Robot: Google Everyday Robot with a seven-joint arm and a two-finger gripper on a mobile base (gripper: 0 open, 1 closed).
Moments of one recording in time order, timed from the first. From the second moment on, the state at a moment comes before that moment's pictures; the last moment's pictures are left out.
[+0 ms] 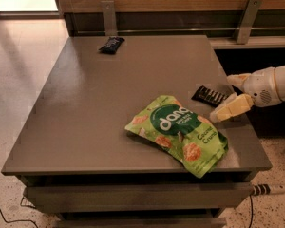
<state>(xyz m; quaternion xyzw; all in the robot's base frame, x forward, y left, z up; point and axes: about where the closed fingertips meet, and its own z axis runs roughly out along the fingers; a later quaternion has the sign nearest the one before) 0.563 -0.229 0.821 -0.43 0.79 0.23 0.37</state>
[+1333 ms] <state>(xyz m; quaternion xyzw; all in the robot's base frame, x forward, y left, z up) 0.570 -0.217 0.811 -0.44 0.79 0.23 0.36</state>
